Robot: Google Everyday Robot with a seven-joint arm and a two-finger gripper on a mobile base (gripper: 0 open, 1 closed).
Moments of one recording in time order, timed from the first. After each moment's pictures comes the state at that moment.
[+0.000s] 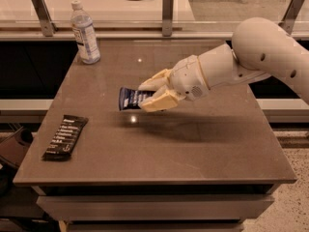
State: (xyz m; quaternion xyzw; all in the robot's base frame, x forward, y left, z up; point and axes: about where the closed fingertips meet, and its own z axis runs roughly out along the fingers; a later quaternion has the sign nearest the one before) arm 0.517 0.014 0.880 -0.64 0.59 0.31 0.39
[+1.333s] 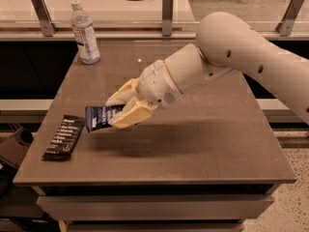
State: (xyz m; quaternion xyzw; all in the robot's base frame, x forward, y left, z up) arm 0.458 0.081 0.887 -0.69 0.53 0.35 0.33
